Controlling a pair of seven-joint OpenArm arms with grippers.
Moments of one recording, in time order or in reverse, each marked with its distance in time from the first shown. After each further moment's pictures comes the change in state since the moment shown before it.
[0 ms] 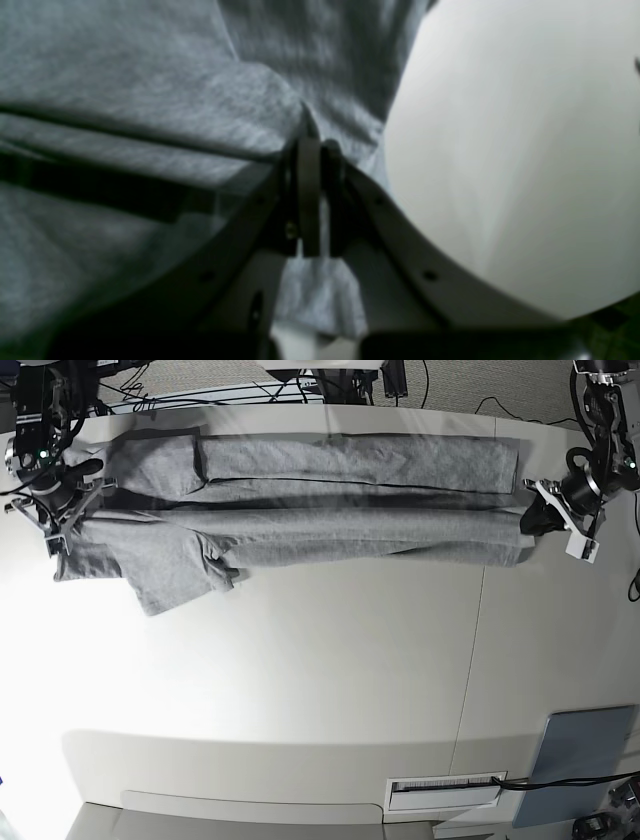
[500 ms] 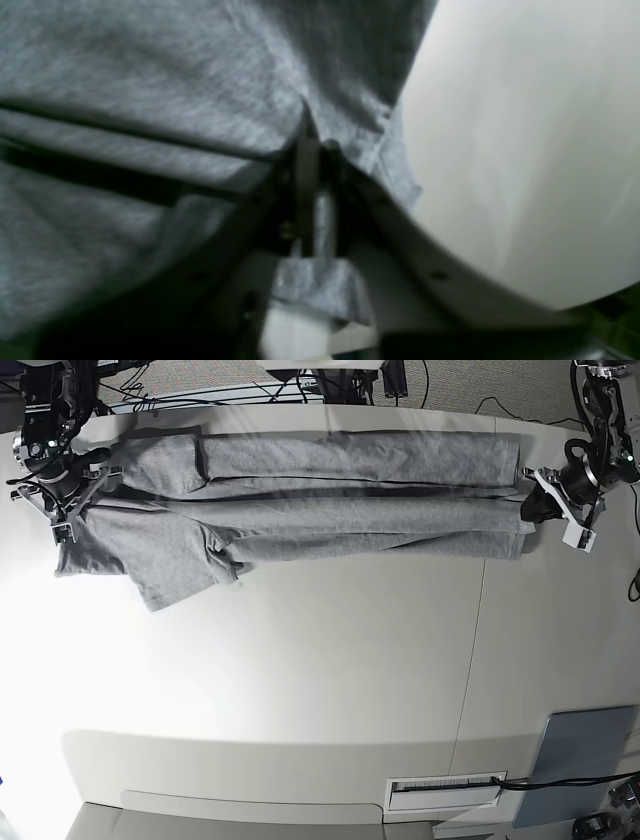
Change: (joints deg) left arm 1.6 0.0 0.0 0.0 2.1 0.0 0.7; right arm -1.2 -2.4 0.3 0.0 -2.7 2.3 -0.3
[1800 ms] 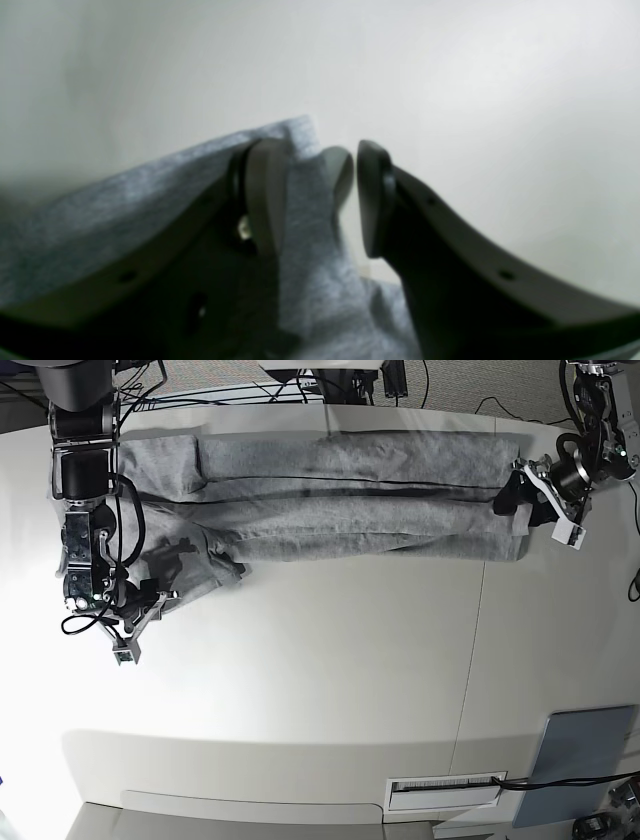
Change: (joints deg) left arm -0.1 2.5 -0.1 0.0 -2.3 -5.2 -0.3; right arm 46.0 -7.0 -23.3 -38.5 4.9 1.3 -6.4
